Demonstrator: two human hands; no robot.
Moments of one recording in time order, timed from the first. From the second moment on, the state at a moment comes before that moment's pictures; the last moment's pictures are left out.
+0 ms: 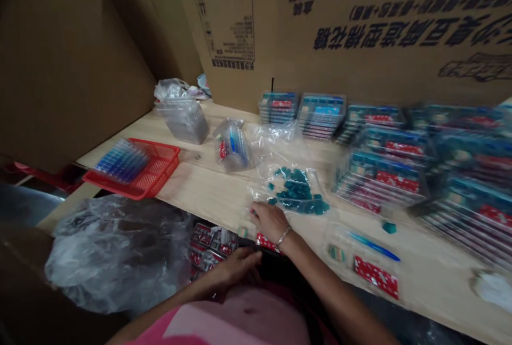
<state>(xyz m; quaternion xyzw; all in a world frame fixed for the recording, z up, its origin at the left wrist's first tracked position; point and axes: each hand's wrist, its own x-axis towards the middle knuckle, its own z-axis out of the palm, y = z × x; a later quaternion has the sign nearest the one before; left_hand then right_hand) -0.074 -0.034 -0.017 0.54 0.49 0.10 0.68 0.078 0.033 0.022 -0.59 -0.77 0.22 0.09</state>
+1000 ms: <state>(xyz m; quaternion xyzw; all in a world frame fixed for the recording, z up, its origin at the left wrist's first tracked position) -0.158 0.107 -0.027 0.74 0.54 0.37 0.14 0.121 0.031 -0.002 -0.59 -0.73 0.23 0.26</state>
